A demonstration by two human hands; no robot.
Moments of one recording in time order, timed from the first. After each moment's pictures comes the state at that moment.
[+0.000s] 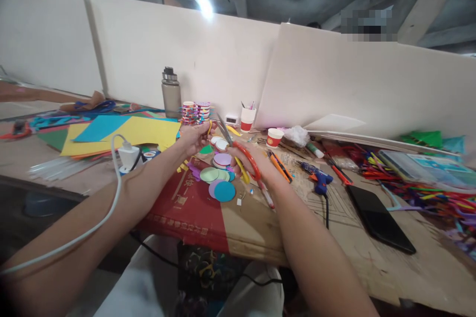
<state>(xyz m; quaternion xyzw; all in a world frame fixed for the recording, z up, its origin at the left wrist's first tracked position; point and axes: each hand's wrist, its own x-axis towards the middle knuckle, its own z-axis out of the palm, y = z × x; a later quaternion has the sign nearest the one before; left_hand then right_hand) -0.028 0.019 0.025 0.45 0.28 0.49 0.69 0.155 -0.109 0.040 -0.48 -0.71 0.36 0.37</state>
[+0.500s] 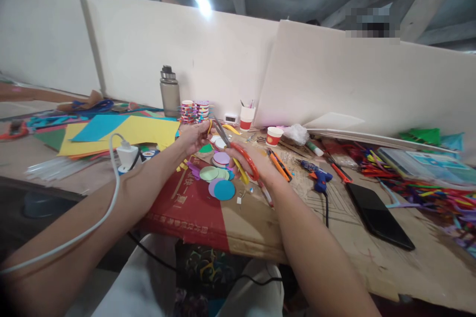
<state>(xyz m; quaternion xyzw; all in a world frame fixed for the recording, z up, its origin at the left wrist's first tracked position) -0.025 0.018 0.024 0.46 0.26 0.50 0.69 0.154 -0.113 0.043 -0.48 -0.71 0.38 0.35</state>
